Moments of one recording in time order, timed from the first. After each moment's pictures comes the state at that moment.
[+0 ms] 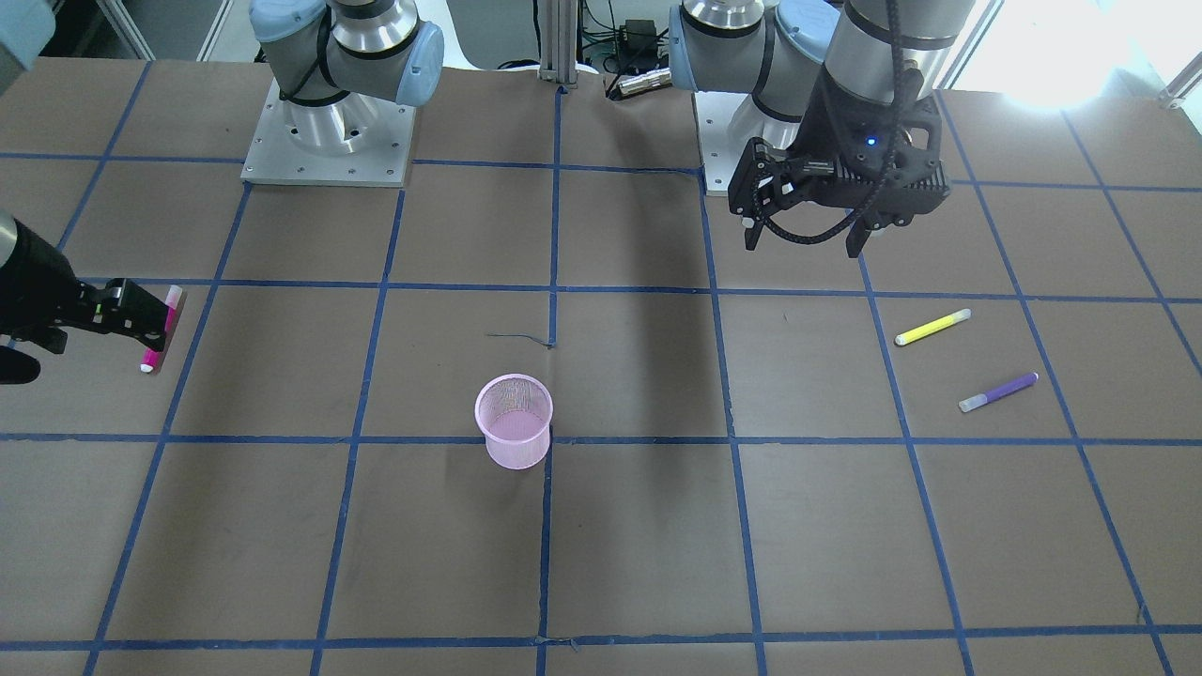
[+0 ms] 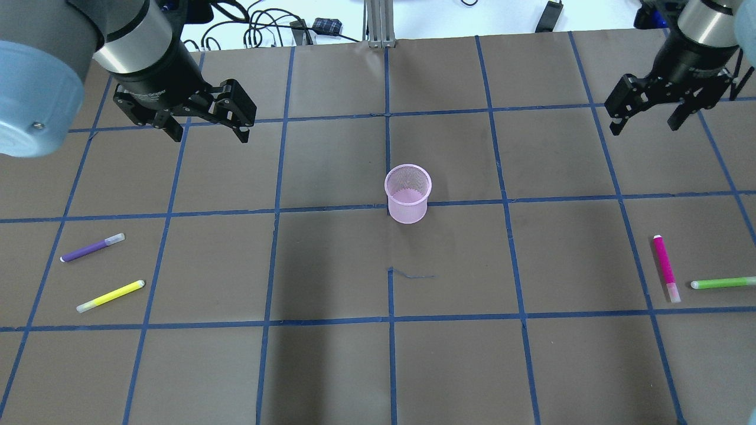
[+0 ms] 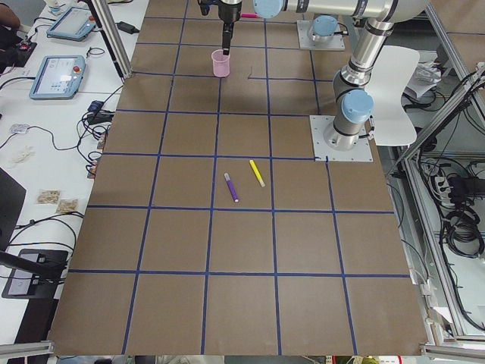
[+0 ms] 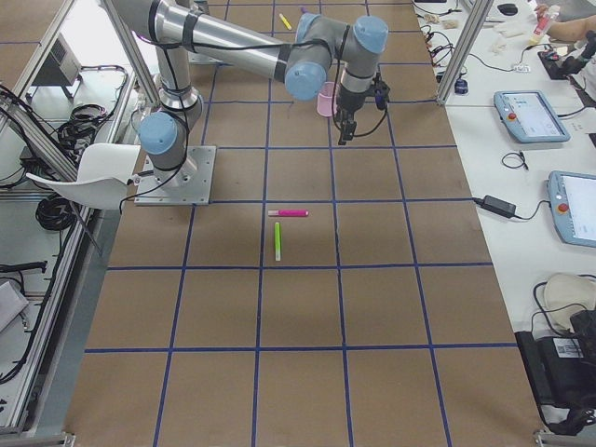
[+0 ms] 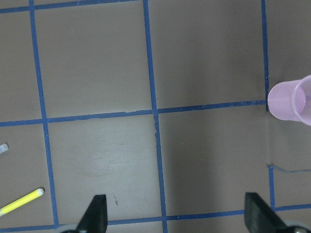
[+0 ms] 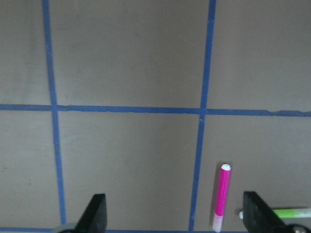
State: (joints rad) left arm -1.61 -1.56 -1.57 -1.50 1.57 0.04; right arm 1.23 -1.36 1.59 -1.68 -1.62 -0.37
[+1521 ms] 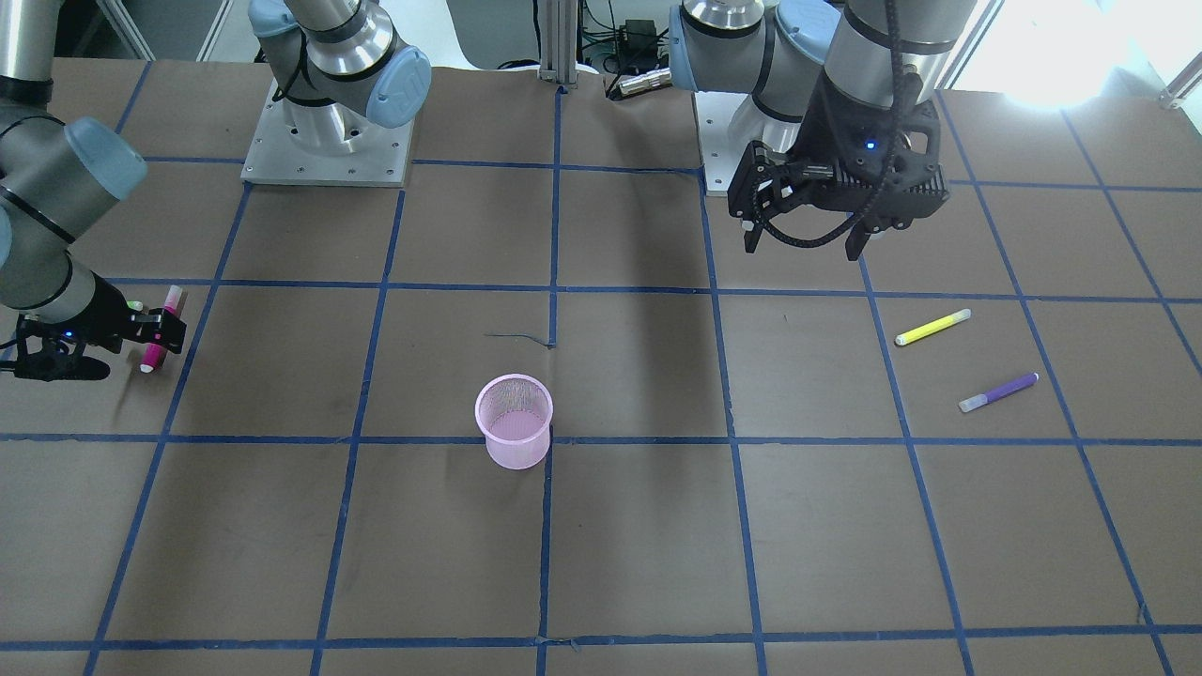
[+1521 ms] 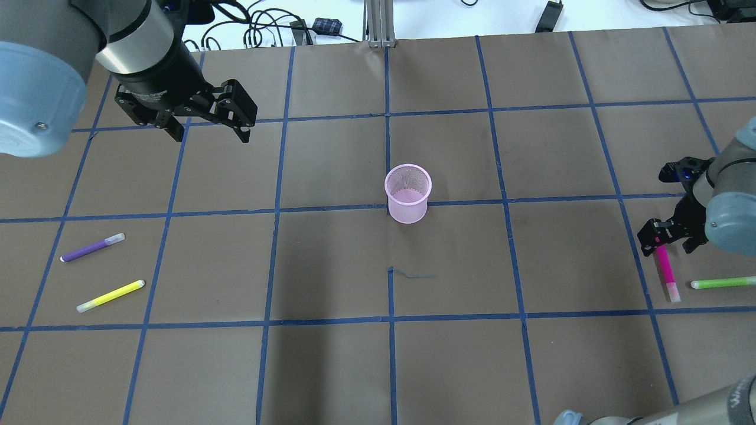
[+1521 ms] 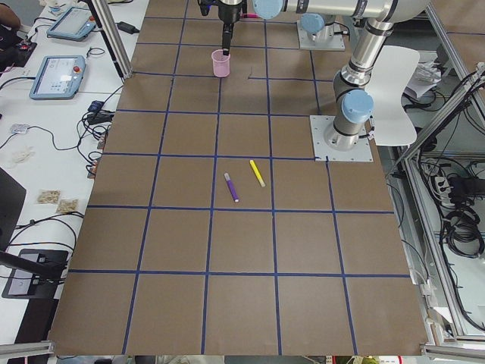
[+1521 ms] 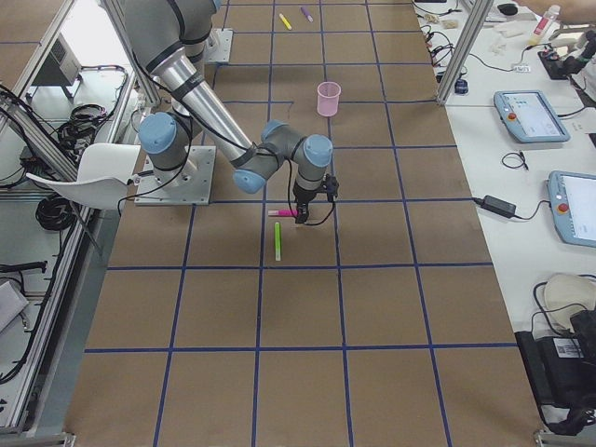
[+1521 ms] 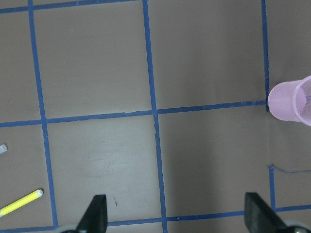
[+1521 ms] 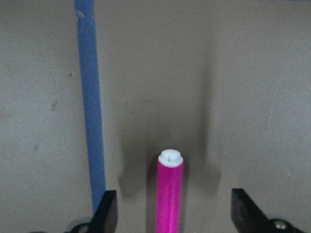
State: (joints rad) left arm -1.61 -1.56 -1.58 -1.50 1.57 0.04; right arm 0.98 -1.29 2.12 -2.28 -1.69 -0.60
